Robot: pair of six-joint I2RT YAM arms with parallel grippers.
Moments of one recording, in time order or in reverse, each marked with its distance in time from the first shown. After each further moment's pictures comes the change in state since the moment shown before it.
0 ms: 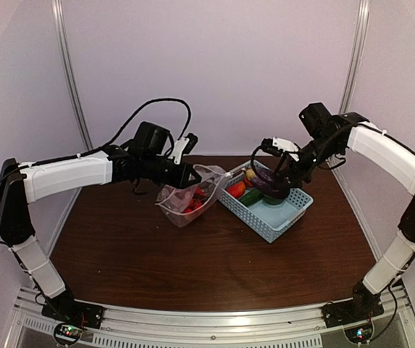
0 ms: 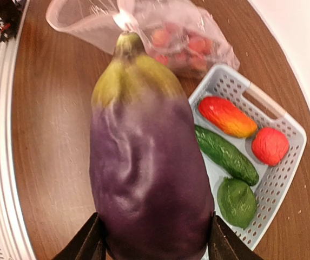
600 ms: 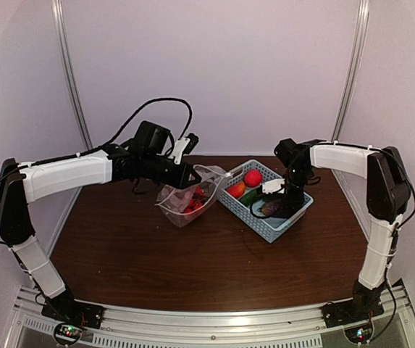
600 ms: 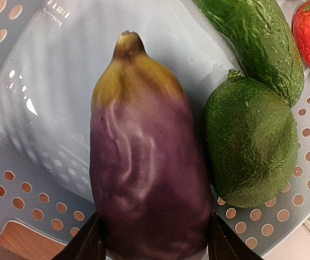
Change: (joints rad) left arm -0.003 0.000 0.012 -0.024 -0.001 0.019; right arm 0.010 0.324 -0.075 0.122 0.562 -0.221
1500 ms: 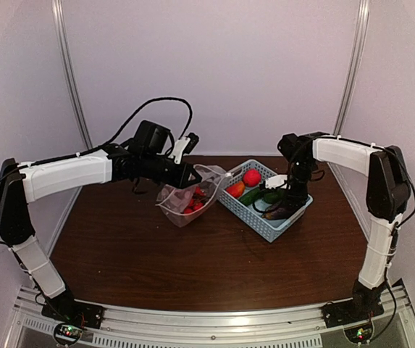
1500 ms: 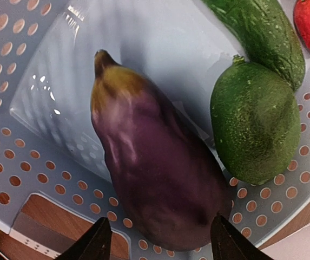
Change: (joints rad) left arm 0.000 0.000 0.004 -0.002 0.008 0.000; right arm -0.031 -0.002 0.085 -0.139 -0.058 0.029
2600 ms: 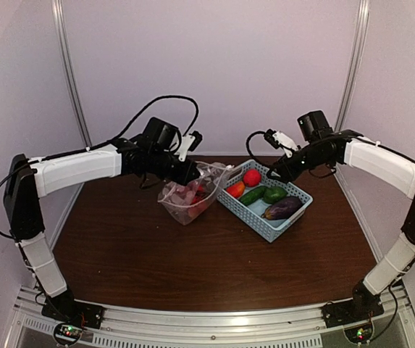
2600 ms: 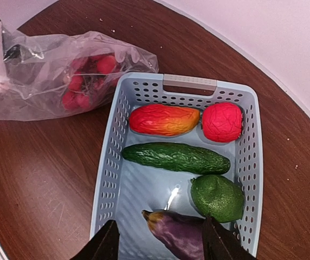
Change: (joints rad) left arm 0.000 0.098 0.140 -0.097 -0.177 0.113; right arm 0.032 -0.370 -0.224 0.460 -0.344 0.727
